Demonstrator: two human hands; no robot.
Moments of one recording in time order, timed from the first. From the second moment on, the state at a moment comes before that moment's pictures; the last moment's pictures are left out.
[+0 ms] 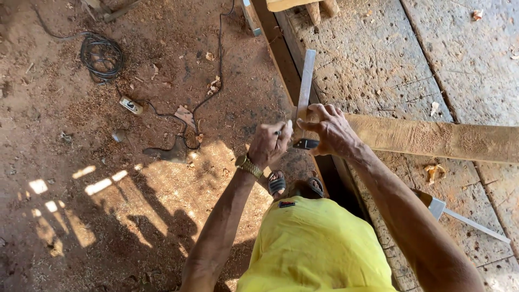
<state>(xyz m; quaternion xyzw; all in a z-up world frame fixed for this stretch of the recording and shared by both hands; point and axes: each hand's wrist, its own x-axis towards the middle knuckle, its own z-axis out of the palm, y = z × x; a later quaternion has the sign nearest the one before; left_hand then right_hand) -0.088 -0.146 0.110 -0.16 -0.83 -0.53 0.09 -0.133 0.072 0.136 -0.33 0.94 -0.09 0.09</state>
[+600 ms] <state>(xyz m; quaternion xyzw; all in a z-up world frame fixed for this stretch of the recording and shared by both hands) -0.053 -0.122 0.045 -0.07 -0.87 -0.48 0.10 -0.135 0.079 0.117 -0.32 0.94 -0.11 0.09</state>
